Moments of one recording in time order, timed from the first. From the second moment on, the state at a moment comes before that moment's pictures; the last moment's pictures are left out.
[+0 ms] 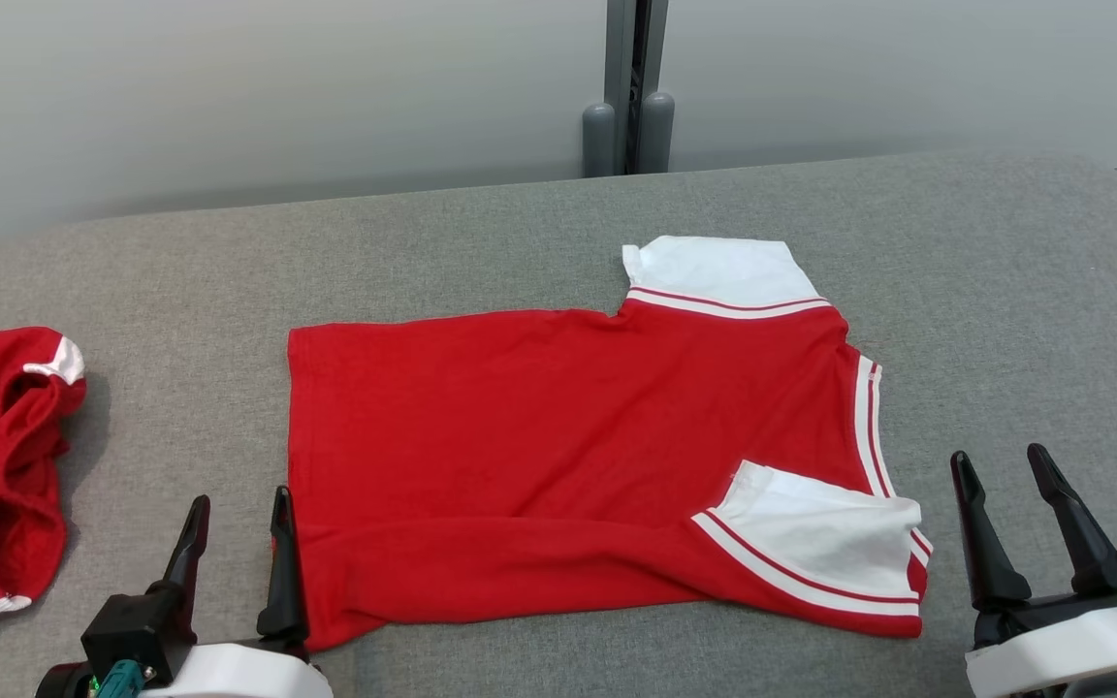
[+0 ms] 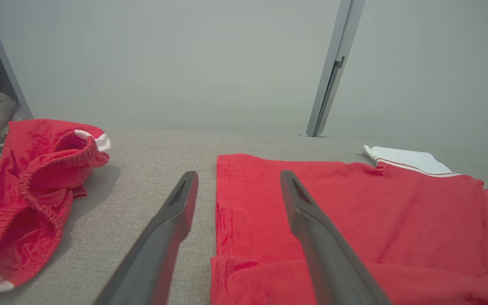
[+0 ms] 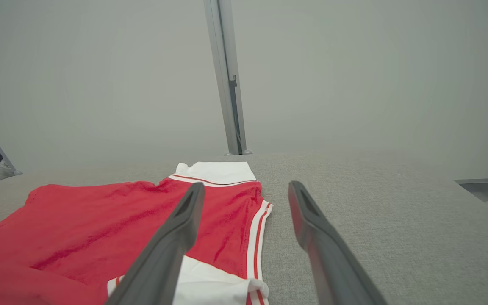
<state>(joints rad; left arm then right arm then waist) 0.08 0.14 -0.13 0.01 -0.31 0.19 -0.15 0.01 -0.16 0.03 0.09 0.30 0.13 -0.21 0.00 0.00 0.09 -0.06</state>
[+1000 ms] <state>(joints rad) 0.09 0.12 -0.18 0.25 -0.38 0.15 -0.10 0.05 -0.12 0.08 0.29 0.31 0.13 -0.19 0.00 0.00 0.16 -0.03</state>
